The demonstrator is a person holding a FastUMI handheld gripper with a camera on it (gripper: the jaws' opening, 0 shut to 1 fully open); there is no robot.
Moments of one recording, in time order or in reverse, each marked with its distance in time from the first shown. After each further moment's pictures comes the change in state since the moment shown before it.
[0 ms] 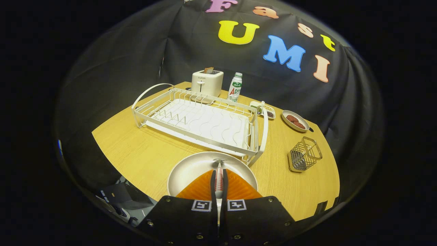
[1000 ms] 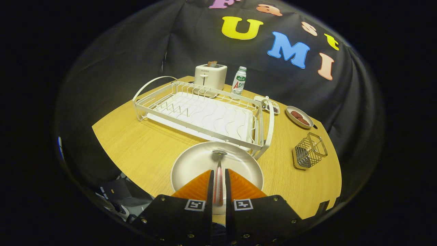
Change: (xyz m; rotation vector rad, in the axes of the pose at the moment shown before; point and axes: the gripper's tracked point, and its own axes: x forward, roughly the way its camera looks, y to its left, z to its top) arm 0.008 0.002 -0.014 0.000 0.045 0.021
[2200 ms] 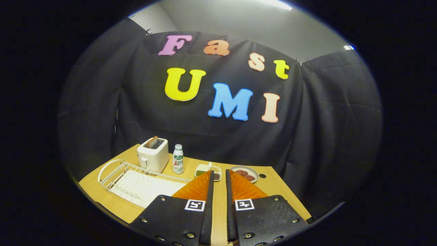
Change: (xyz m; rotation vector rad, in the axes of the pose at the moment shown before) arm -0.101 -0.186 0.225 0.171 -0.495 -0.379
